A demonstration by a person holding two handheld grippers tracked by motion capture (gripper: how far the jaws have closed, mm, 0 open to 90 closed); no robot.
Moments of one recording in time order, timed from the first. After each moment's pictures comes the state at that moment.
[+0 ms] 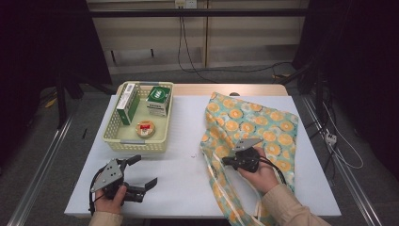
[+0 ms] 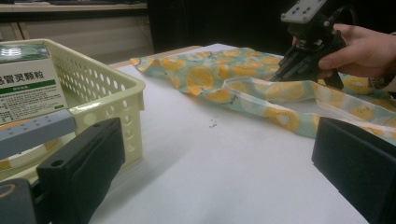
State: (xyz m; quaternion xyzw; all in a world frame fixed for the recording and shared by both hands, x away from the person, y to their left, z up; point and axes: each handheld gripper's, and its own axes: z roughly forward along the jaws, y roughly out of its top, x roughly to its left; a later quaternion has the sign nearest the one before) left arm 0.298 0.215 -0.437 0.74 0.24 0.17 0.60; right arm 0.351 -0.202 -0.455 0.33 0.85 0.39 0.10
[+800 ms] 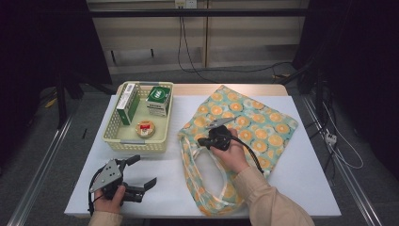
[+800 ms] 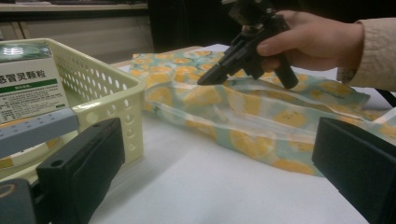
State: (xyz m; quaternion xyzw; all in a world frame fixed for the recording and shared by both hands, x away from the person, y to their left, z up) left arm 0.298 0.217 -0.437 0.74 0.24 0.17 0.60; right arm 0.418 -0.130 -0.440 0.36 0.83 0.41 0.10
